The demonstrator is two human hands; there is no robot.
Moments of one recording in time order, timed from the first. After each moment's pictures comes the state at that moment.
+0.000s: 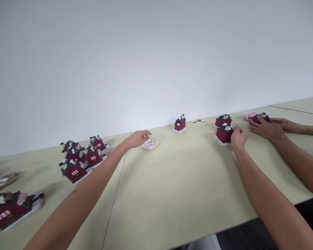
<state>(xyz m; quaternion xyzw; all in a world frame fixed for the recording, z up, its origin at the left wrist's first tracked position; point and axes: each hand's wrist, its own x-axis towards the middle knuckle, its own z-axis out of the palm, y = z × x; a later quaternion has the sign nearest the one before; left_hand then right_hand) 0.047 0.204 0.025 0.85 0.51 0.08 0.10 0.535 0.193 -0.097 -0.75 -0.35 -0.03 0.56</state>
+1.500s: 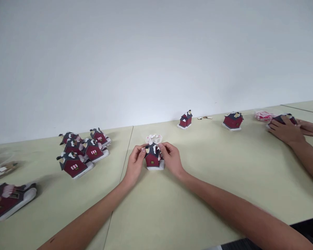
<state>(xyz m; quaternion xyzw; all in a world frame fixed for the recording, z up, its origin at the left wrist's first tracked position) 0.054 0.101 -0.069 0.60 0.40 0.58 0.37 0.215 0.114 -0.077 -0.39 -0.57 0.39 0.60</state>
